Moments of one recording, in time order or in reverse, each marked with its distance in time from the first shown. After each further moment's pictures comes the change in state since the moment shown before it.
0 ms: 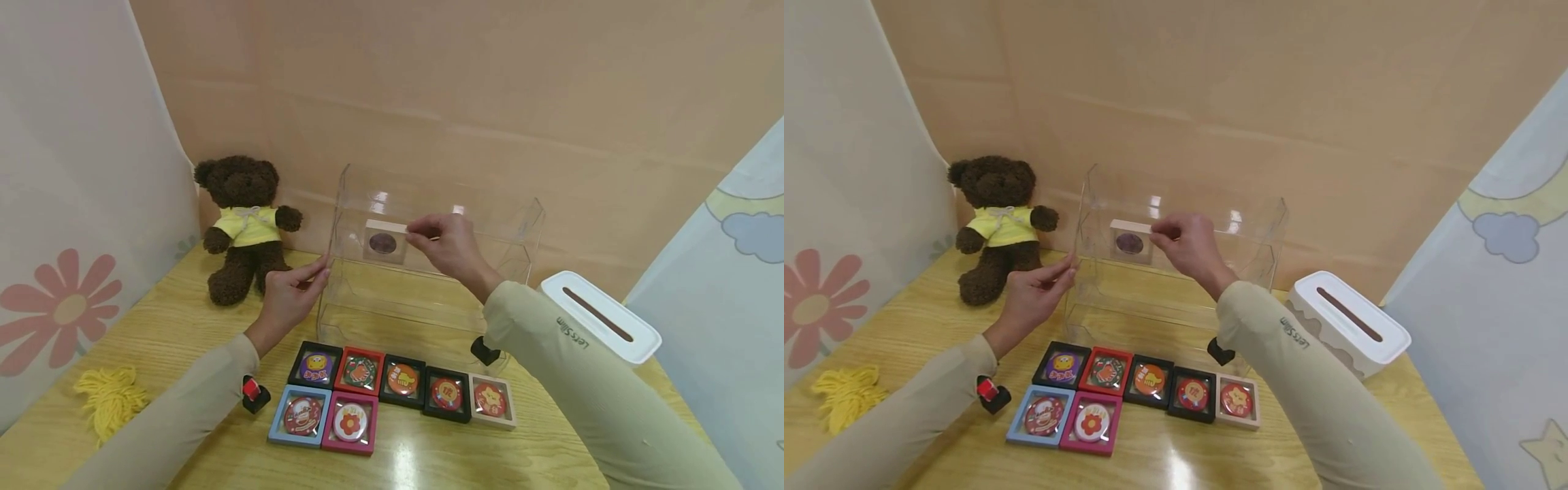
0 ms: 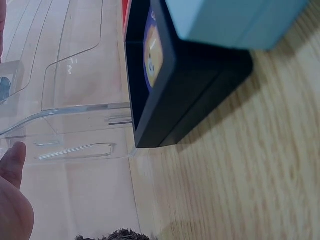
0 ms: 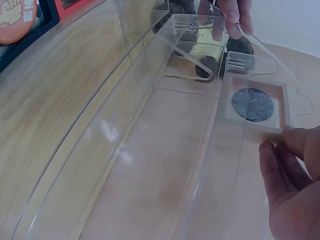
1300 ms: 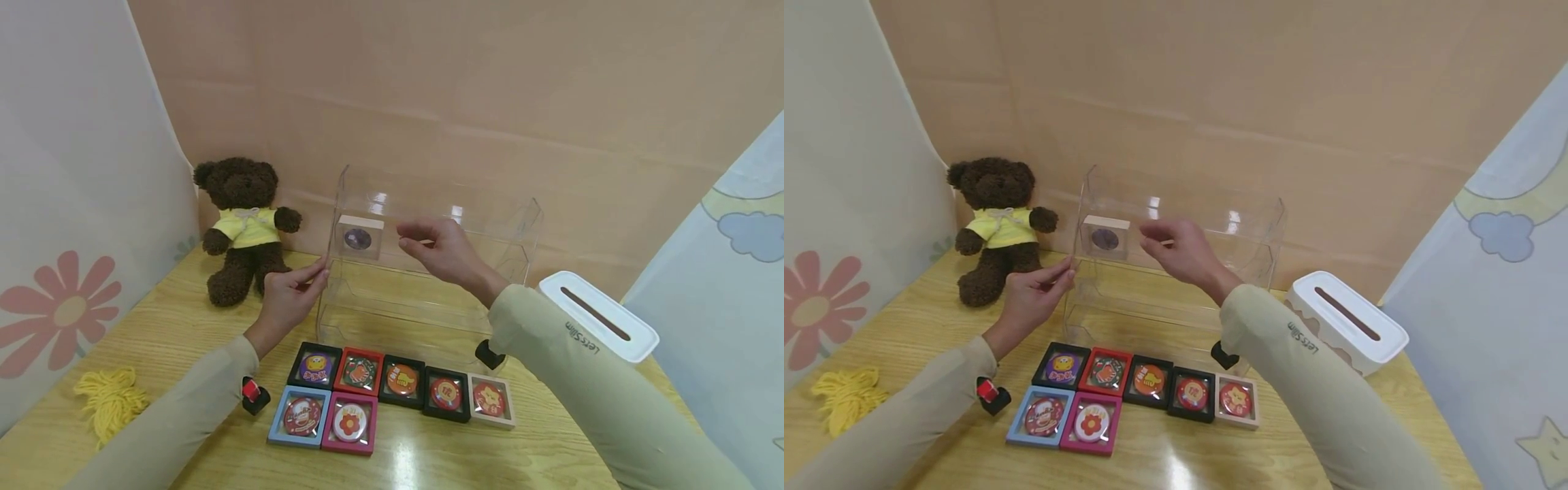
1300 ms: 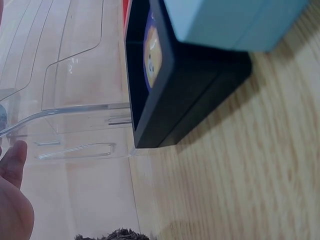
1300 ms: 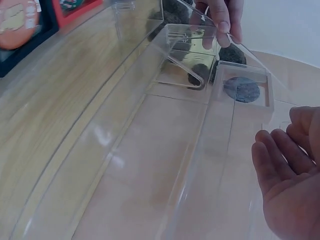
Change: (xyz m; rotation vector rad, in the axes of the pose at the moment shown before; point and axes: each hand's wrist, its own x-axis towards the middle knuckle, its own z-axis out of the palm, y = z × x) left_hand -0.002 -0.002 -0.001 0.043 -0.003 -0.043; right_hand -0.009 -0.010 -0.005 0.099 -0.198 -0.032
